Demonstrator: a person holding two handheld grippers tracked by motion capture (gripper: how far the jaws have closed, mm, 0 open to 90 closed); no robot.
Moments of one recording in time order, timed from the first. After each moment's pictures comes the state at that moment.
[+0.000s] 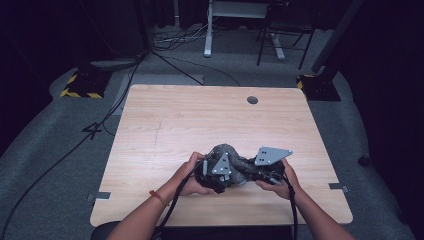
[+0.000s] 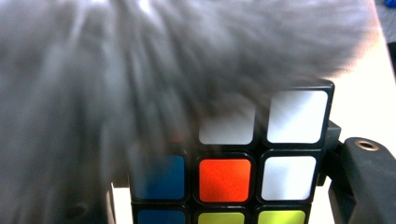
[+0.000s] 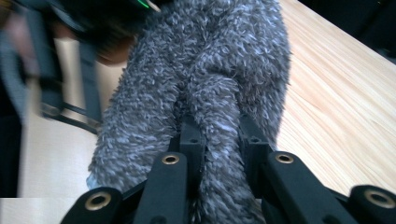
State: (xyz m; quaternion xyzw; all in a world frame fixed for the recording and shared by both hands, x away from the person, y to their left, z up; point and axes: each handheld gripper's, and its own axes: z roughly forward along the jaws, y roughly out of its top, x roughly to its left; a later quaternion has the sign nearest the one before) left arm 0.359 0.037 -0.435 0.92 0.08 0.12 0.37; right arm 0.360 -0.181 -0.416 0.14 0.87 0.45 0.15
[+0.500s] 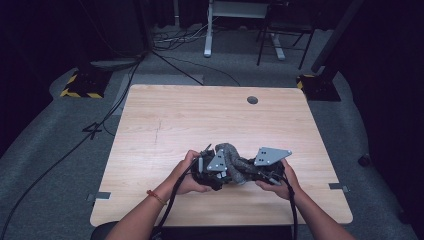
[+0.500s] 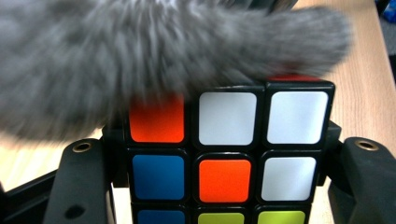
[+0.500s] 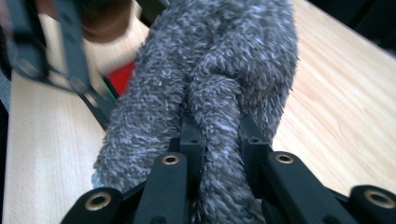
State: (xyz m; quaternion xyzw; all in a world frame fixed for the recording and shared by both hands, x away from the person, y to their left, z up) left arm 0.362 0.042 -0.436 0.91 0.08 0.12 0.37; right arm 0.357 -0.179 -0.417 0.14 0.87 0.45 0.15
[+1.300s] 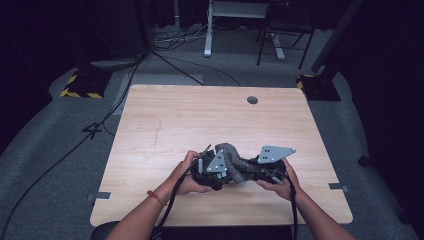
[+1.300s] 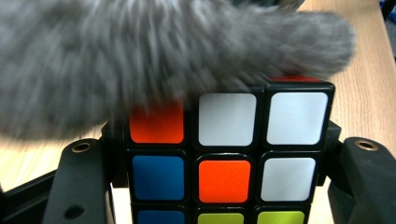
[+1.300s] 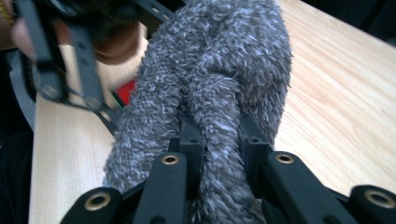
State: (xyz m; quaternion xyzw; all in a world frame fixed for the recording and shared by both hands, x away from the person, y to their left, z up) left arm 0.360 0.041 -0.437 0.91 0.08 0.14 0.38; right arm 0.359 -0.182 -0.416 0.15 0.86 0.48 0.12
